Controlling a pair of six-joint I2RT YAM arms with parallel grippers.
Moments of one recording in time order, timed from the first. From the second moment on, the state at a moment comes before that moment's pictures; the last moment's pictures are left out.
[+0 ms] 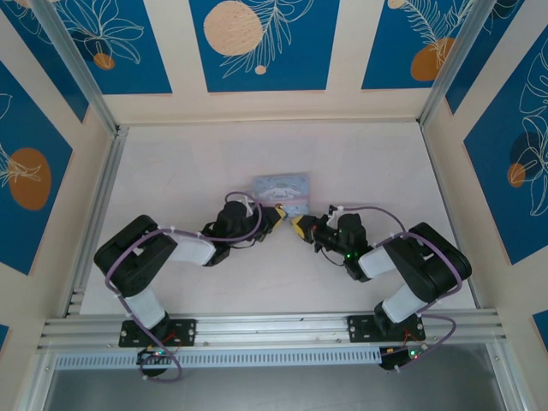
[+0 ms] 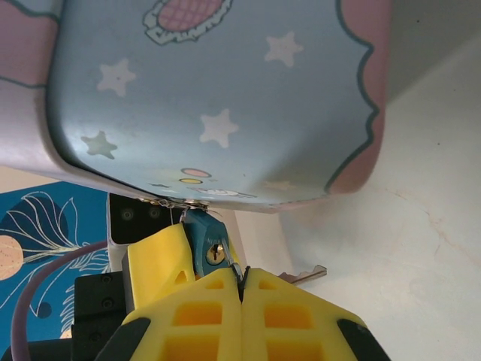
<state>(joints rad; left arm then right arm) -0.74 1.71 0.62 0.78 0.21 -1.42 0.50 1.56 0.25 1.05 -0.40 1.56</state>
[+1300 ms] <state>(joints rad) -0.74 1.70 0.62 0.78 0.18 -1.42 0.52 1.57 0.26 1.05 -0.39 1.56</state>
